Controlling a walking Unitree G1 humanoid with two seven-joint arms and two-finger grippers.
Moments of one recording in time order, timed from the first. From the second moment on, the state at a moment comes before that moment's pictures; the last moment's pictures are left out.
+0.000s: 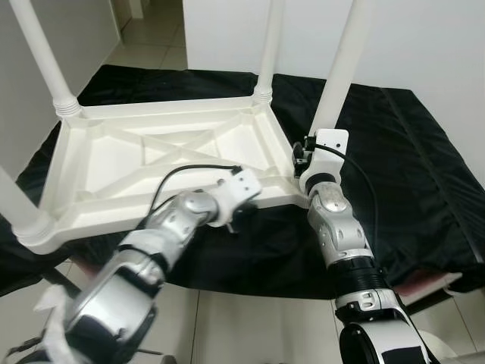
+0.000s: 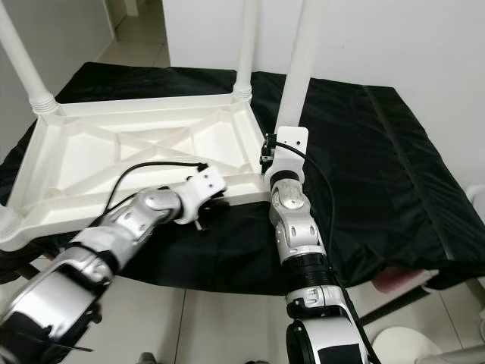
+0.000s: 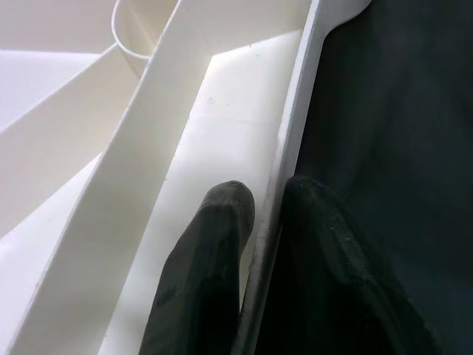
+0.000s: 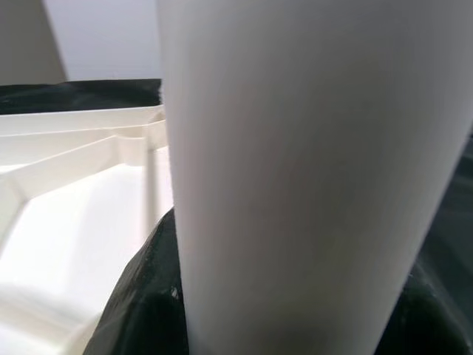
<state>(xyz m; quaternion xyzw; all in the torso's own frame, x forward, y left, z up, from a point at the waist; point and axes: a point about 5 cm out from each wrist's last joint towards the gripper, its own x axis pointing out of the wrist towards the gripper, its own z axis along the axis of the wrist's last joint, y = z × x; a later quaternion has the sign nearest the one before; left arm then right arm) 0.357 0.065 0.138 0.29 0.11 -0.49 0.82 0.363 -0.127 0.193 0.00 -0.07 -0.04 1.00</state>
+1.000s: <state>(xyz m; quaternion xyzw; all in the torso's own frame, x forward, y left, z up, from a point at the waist) 0.336 0.083 0.178 0.22 0.06 -0.55 0.81 0.346 -0.123 0.185 0.00 -0.08 0.05 1.00</state>
